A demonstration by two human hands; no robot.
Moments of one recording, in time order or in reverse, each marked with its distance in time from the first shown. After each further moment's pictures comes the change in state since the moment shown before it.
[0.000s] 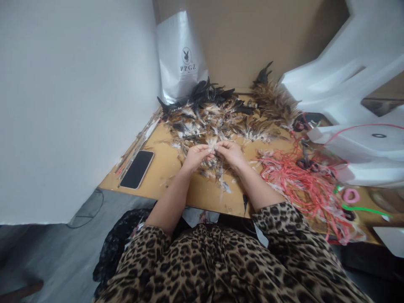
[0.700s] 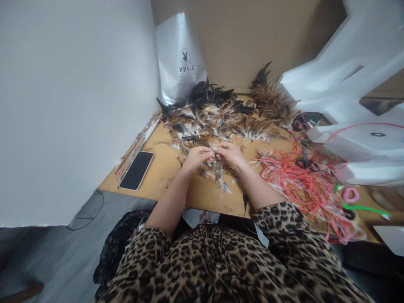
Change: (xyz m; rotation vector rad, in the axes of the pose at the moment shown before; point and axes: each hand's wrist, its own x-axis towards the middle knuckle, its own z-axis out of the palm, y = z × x) left_hand 0.000 -0.002 -0.004 0.193 -0.083 0.035; right_hand 0.000 -0.001 -0.001 0.043 -0.056 0.093
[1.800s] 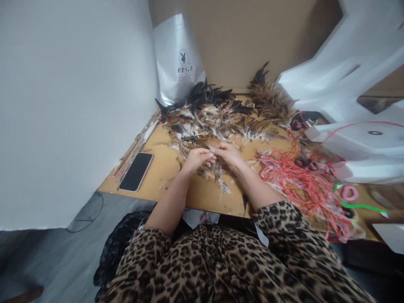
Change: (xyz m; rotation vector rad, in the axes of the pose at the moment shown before) left_hand 0.000 -0.003 0.002 0.011 -0.026 -0.091; right_hand 0.002 0.005 0.000 -0.048 0.048 -0.058
